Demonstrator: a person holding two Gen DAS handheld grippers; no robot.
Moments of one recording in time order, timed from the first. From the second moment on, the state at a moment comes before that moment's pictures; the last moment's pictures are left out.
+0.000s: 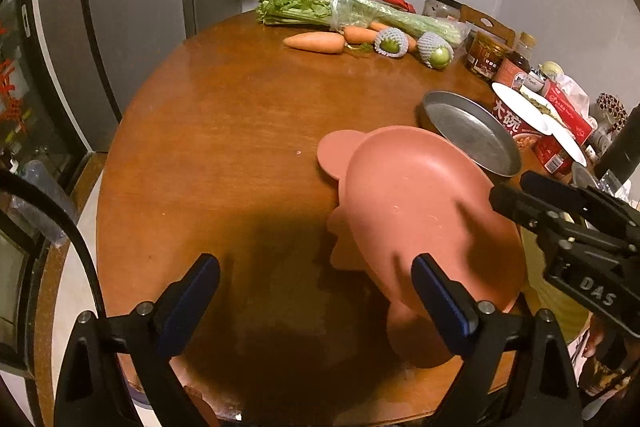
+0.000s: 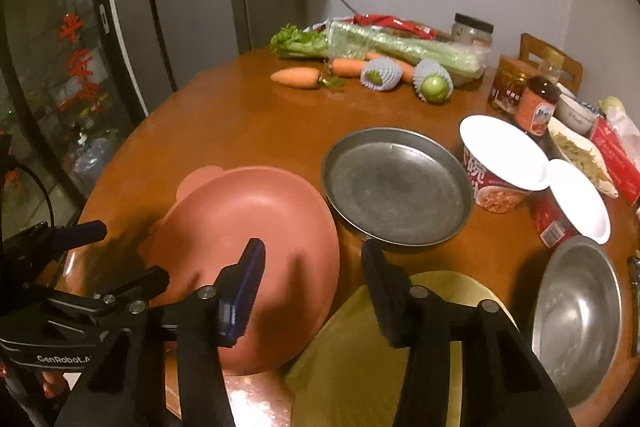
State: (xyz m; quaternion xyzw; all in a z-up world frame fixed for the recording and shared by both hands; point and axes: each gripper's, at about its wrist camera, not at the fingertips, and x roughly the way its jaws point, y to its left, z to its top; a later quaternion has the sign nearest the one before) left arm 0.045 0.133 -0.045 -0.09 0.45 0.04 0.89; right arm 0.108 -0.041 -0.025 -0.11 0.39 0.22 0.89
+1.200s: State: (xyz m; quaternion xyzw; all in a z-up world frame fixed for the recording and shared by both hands) left arm 0.100 0.186 -0.034 -0.08 0.45 0.06 0.89; right arm 0.110 0.011 -0.030 -0.07 0.41 0.28 0.87
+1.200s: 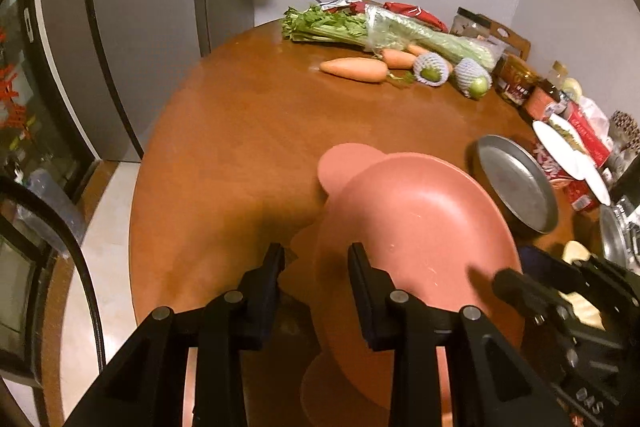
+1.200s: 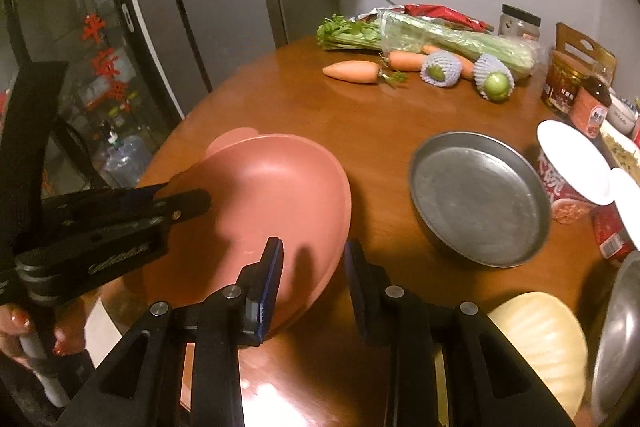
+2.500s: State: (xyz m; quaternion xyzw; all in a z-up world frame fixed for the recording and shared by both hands) left arm 0.114 0.193 -0.018 -0.07 0.41 0.08 0.91; right arm 0.110 0.007 -0.026 -0.03 0.40 0.24 0.89
